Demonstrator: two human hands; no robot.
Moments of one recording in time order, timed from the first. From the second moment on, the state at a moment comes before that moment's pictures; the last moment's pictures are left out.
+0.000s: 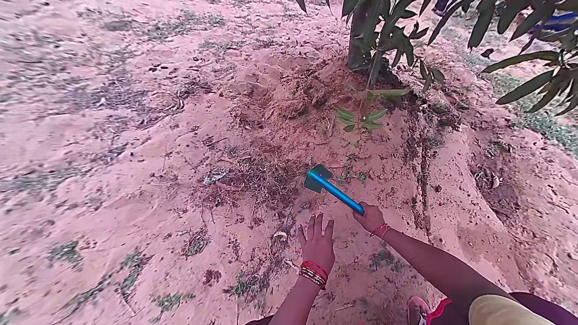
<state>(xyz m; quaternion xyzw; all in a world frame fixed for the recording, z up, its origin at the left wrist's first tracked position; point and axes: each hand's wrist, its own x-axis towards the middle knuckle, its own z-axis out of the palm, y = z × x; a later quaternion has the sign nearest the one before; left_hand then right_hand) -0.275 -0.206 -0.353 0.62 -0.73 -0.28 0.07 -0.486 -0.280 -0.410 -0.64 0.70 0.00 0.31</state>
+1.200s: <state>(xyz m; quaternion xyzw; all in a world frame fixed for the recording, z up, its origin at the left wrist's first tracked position) -0.278 -0.204 -0.314 0.60 -0.69 -0.39 -0.04 -0.518 -0.245 -0.458 -0.49 0.80 0.10 0.33</state>
